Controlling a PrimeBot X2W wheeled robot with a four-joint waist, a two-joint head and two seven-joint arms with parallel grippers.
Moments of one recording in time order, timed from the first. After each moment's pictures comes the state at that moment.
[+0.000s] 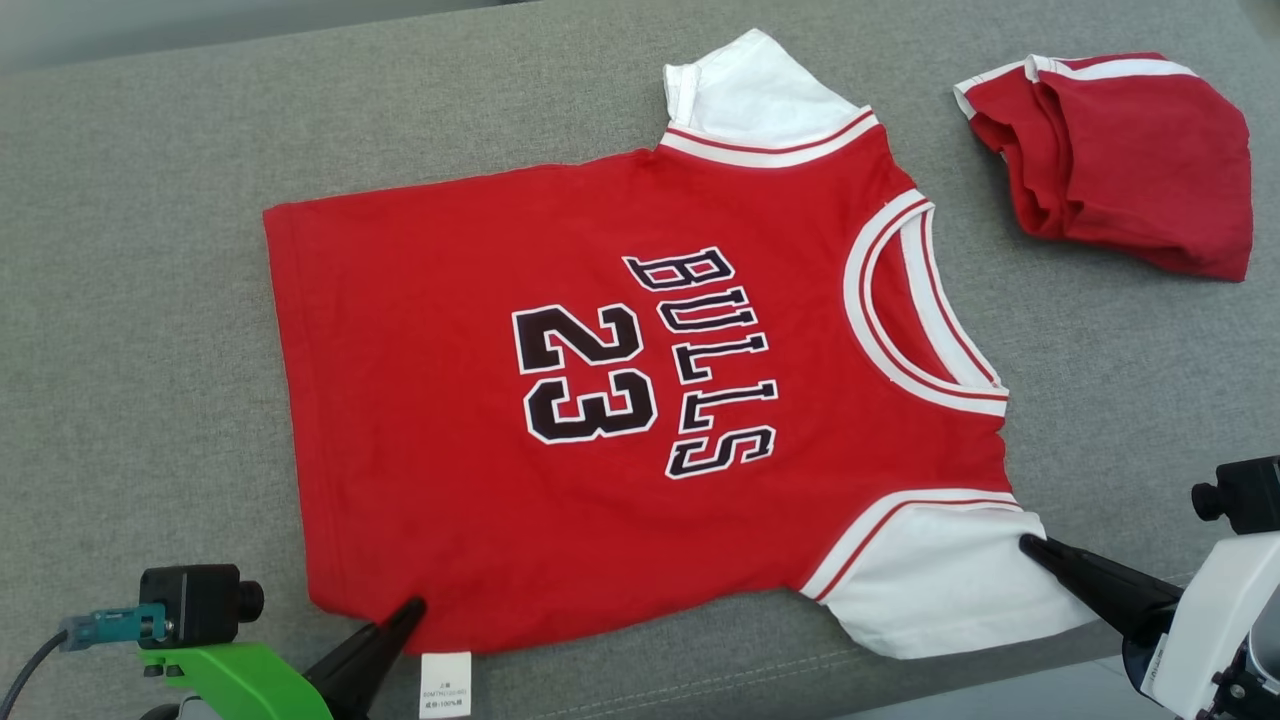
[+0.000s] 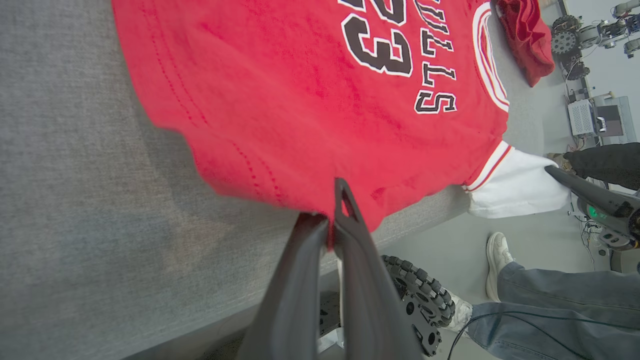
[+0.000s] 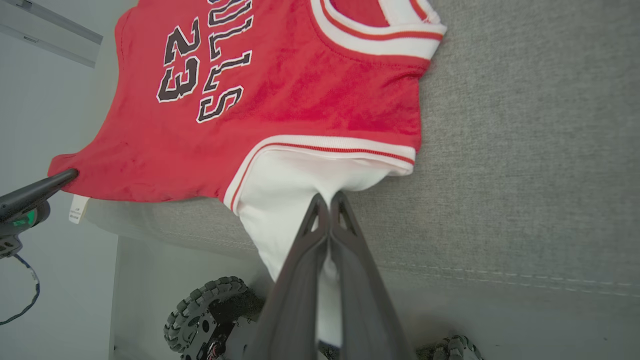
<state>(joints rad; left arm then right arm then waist) 0.22 0.37 -0.23 -0.40 -0.98 0.10 0.49 0.18 -0.64 0.29 -0.19 1.07 0.11 0.38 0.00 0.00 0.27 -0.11</state>
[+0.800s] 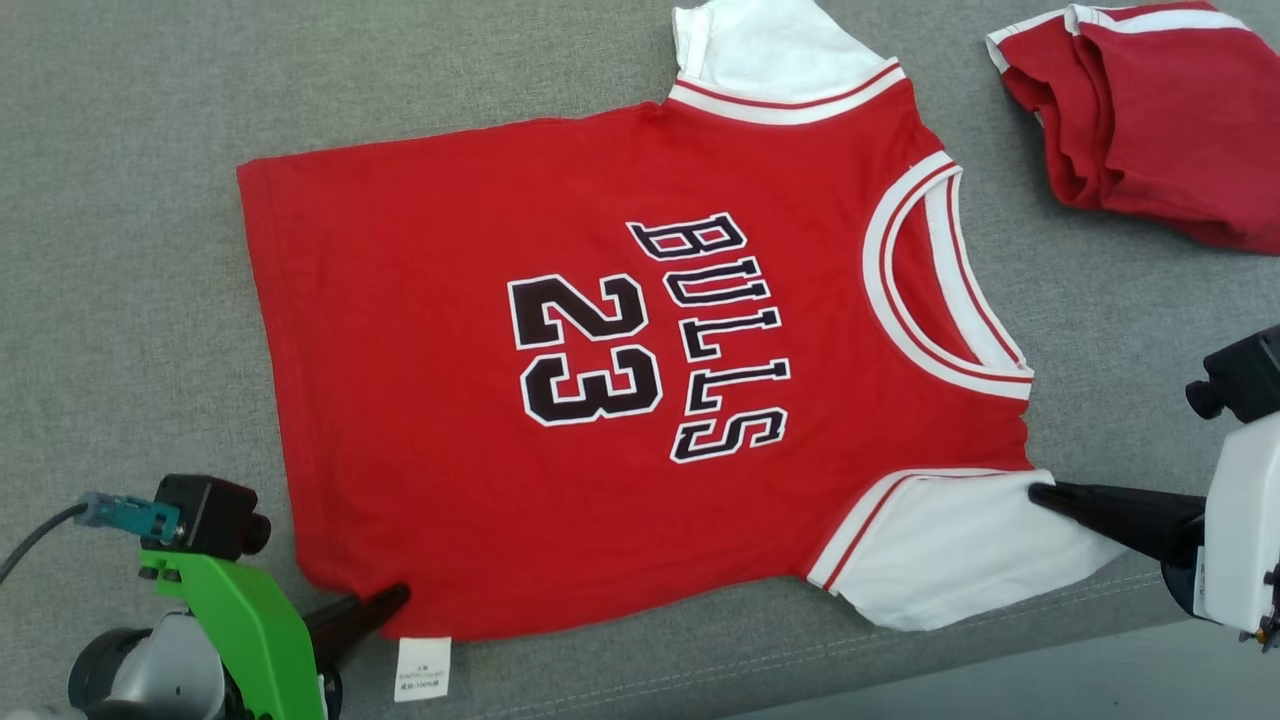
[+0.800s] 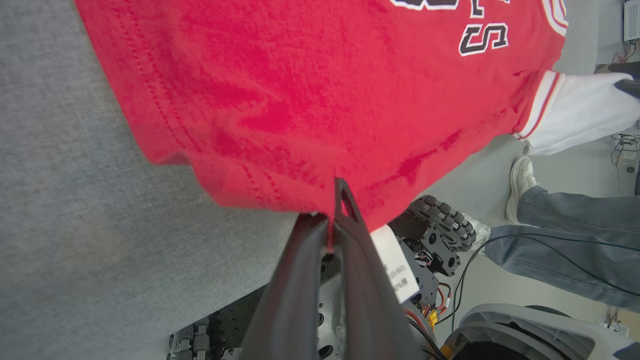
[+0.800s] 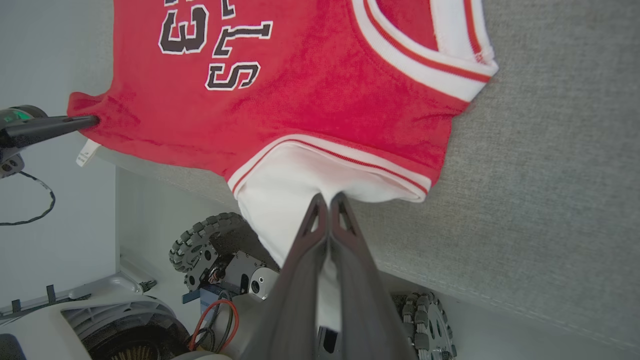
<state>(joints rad) 0.08 0.48 -0.23 -0.43 -1.01 0.12 0.81 0.00 -0.80 0.31 -0.29 1.19 0.09 0.71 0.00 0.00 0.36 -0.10</state>
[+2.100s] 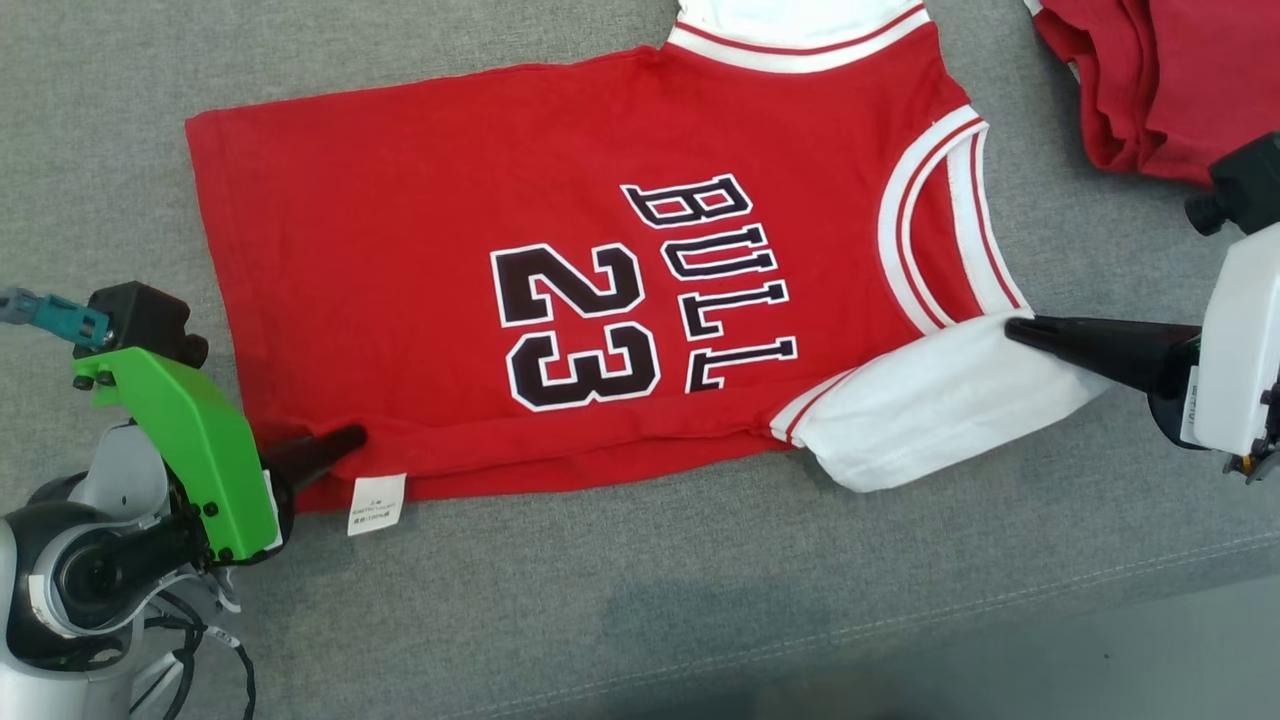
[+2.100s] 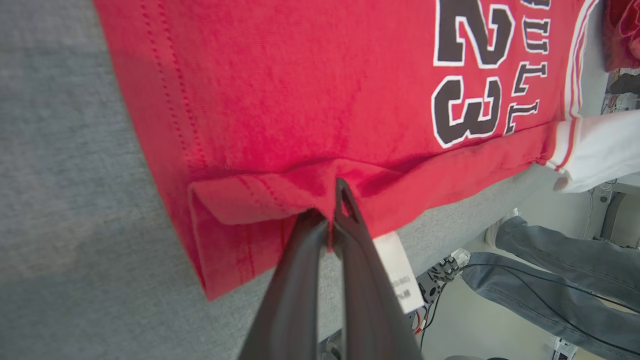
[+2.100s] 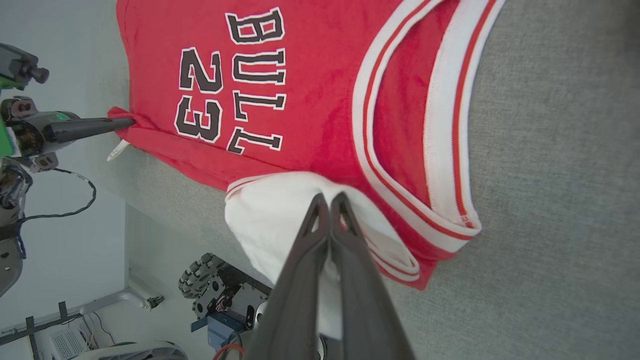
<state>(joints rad) -0.26 0.34 -0.10 -0.22 -0.99 0.12 1.08 -0.35 -0.73 0.34 -0.23 1.24 0.02 0.87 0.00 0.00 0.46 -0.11</state>
